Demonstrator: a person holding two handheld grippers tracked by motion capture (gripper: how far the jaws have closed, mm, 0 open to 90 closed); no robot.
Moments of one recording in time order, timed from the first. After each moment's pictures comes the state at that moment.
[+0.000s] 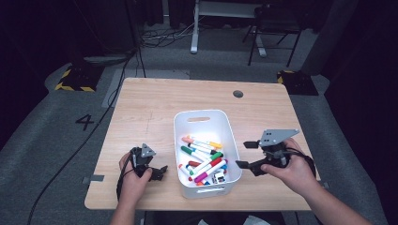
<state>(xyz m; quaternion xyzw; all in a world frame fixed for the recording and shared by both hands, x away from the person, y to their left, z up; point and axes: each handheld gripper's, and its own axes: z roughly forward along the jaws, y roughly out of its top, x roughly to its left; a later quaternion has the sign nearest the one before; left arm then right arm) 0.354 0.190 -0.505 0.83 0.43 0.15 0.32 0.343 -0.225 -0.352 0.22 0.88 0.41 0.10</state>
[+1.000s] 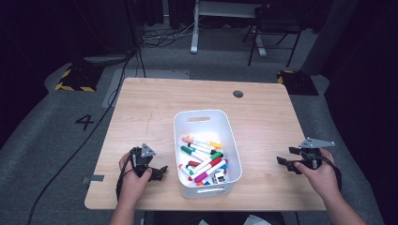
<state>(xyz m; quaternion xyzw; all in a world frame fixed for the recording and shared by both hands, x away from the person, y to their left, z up) 0.354 0.190 -0.505 0.83 0.43 0.15 0.32 0.372 -0.371 -0.455 0.42 0.82 0.36 0.17</state>
